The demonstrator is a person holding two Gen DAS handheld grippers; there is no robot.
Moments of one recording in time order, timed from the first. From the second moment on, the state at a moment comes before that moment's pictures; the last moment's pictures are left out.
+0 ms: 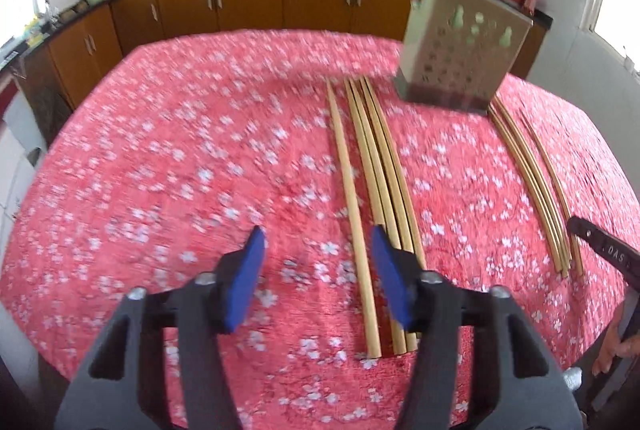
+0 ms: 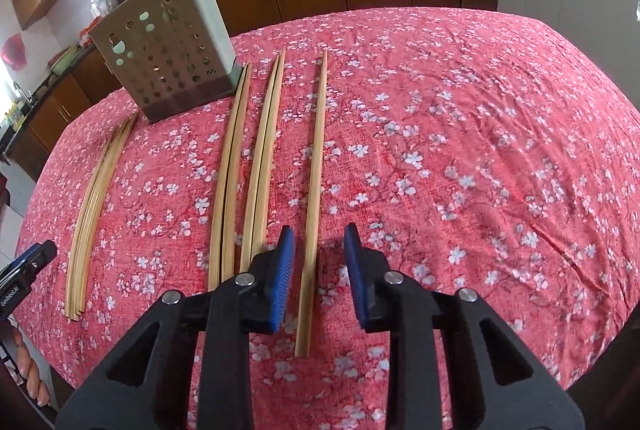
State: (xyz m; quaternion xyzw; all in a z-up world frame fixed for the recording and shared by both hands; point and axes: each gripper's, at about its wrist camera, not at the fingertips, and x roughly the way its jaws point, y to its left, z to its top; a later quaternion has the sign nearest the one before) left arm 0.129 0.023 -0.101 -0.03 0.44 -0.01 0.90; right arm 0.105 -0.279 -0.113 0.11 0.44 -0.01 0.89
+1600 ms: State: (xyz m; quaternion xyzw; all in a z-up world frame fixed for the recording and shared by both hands) left arm 0.190 0.058 -0.107 -0.02 0.44 -0.04 0.90; right arm 0.171 -0.325 -0.117 0.11 0.41 -0.02 0.91
